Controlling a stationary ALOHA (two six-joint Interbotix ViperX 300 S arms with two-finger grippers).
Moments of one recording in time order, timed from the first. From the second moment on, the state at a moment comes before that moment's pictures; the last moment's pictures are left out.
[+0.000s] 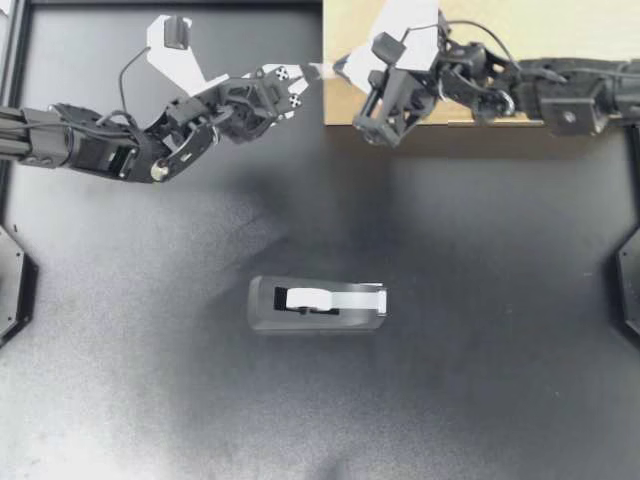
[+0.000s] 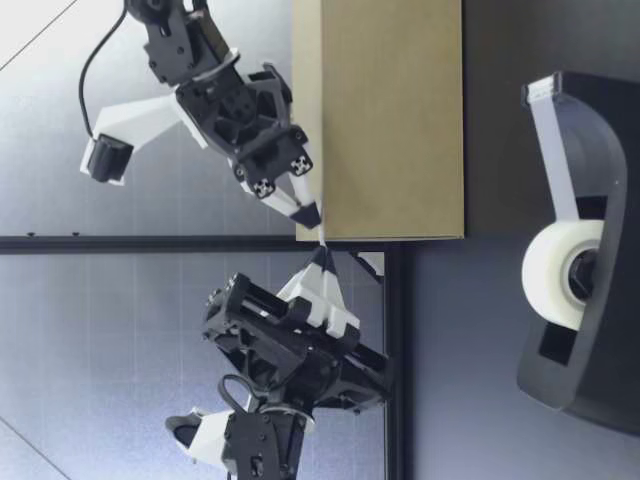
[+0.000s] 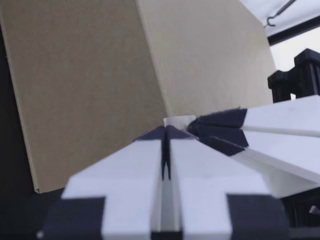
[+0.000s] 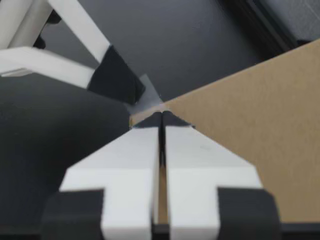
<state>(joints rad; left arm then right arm) 0.35 0.23 0.69 -0.51 -0.72 -0.72 -0.50 0.11 0.58 0.31 -0.13 -0.42</state>
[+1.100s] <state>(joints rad) 0.34 0.17 0.76 -0.50 -0.72 -0.65 -0.51 0.09 0.49 0.28 -0.07 -0.41</state>
